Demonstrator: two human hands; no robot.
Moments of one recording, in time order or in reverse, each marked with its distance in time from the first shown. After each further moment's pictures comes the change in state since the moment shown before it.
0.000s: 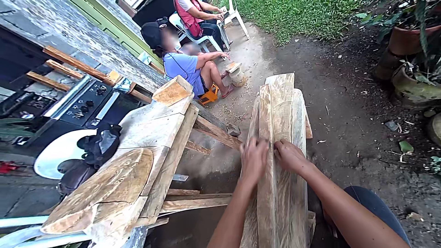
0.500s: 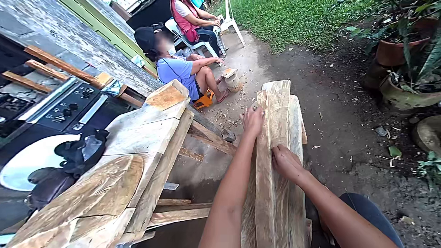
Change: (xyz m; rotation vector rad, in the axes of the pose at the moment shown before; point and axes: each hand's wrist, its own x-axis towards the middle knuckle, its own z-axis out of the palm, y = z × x) left_hand 0.156 -0.005 0.005 0.021 0.006 -0.107; right_hand -0.003 -0.008 0.006 -0.060 0.045 0.054
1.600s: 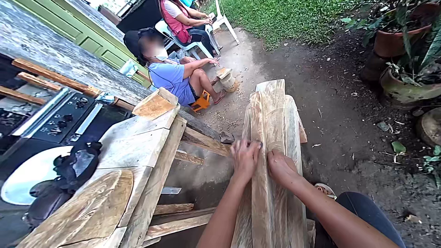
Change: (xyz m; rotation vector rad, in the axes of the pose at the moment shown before) left_hand -0.106 -0.021 0.007 -0.012 0.177 0.233; right_hand 0.007 -0.010 -0.006 -0.021 -0.069 0.046
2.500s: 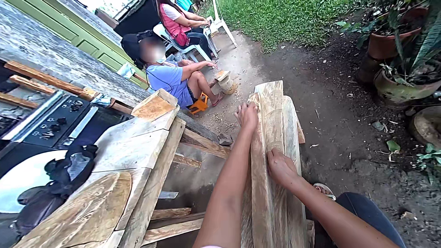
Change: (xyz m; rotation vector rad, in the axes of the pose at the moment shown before) left_hand 0.152 0.000 0.025 -0.009 -0.204 -0.333; right_hand -0.003 0.004 0.009 -0.011 0.083 -0.015
